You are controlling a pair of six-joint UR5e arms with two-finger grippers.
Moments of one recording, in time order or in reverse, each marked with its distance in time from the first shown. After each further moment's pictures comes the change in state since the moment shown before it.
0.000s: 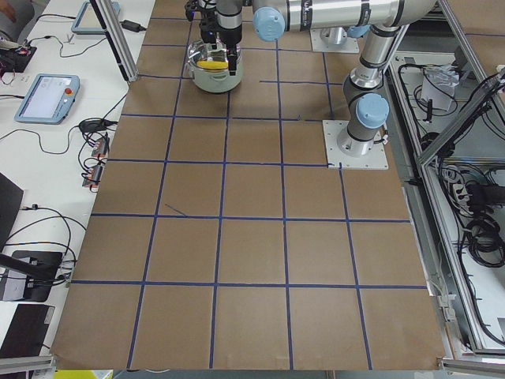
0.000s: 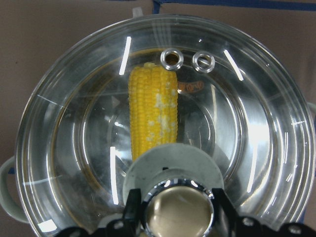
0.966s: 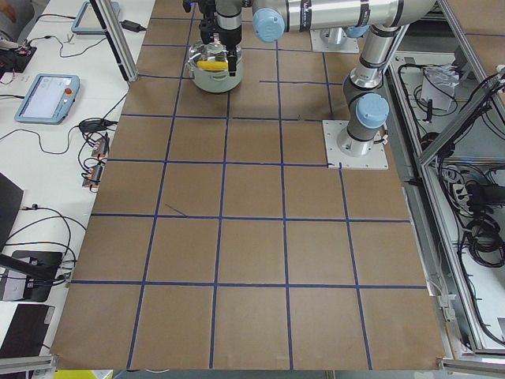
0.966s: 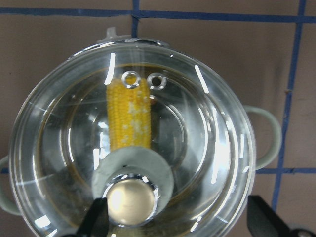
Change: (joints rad) left arm 0.001 -0.008 -0.005 0.003 0.010 0.003; right arm -0.076 -0.047 -0.056 0.099 0.003 -0.063
